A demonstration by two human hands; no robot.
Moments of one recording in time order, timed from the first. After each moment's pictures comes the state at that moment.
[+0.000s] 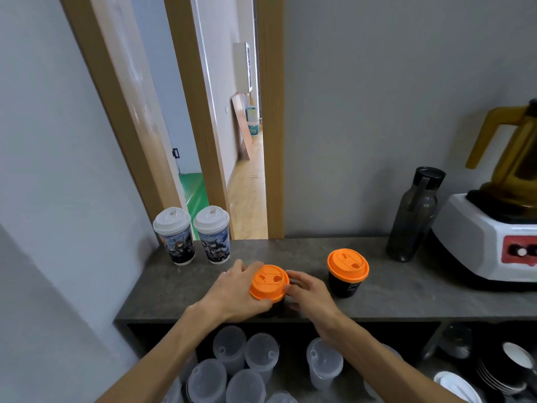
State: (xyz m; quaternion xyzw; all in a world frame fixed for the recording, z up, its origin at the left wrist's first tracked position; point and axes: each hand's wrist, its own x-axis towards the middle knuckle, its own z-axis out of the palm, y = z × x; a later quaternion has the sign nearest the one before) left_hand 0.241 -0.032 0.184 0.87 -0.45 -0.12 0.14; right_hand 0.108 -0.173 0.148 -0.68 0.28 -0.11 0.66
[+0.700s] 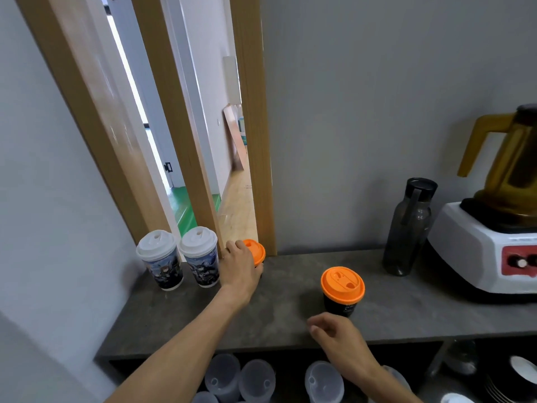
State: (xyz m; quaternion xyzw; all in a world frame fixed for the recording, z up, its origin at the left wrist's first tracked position) left_hand 0.289 -0.133 0.169 0.95 -0.27 0.14 0.08; right_hand 0.056 -0.210 0.125 -0.80 0.32 -0.12 0.49
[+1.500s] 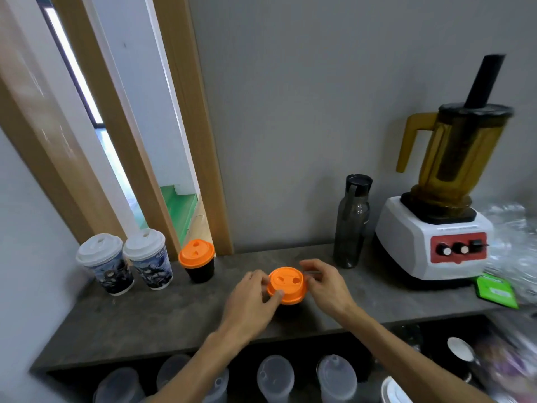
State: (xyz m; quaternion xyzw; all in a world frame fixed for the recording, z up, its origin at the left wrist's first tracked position) left_hand 0.154 -0.166 0.156 0.85 -0.42 -0.04 0.33; right_hand 0.041 -0.327 0.145 -0.81 0.32 -0.22 0.44
